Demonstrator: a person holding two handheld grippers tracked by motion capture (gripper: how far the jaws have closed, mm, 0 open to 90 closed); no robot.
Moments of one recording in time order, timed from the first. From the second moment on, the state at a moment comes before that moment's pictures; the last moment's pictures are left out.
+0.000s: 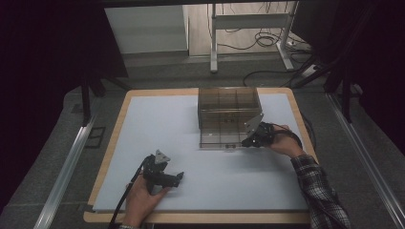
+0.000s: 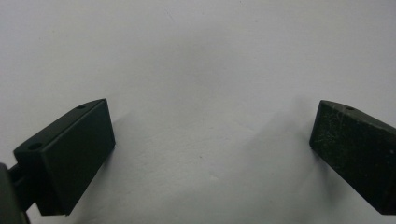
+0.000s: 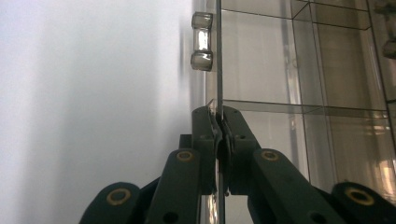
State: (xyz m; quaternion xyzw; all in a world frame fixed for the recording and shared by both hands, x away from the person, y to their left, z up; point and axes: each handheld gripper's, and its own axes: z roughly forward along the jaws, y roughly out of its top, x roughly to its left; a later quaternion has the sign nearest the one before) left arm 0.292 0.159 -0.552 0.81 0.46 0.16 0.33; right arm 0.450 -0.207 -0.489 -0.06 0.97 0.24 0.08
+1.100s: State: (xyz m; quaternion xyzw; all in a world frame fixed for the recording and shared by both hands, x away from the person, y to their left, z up) left arm 0.292 0.159 -0.552 0.81 0.46 0.16 0.33; right arm 0.439 -0.205 -0.488 -0.04 0.96 0.25 0.10
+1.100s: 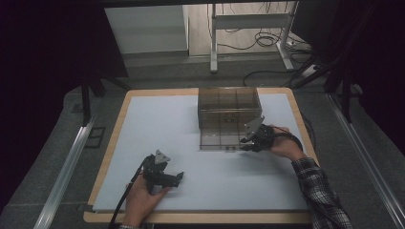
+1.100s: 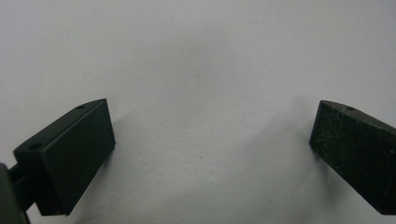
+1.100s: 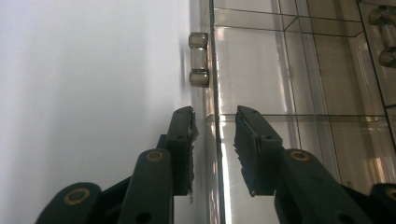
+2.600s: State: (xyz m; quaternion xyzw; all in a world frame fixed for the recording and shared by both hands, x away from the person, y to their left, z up) left arm 0.292 0.159 -0.552 0.81 0.46 0.16 0.33; right arm 0.400 -0.221 -0.484 0.10 0.93 0.33 0.12
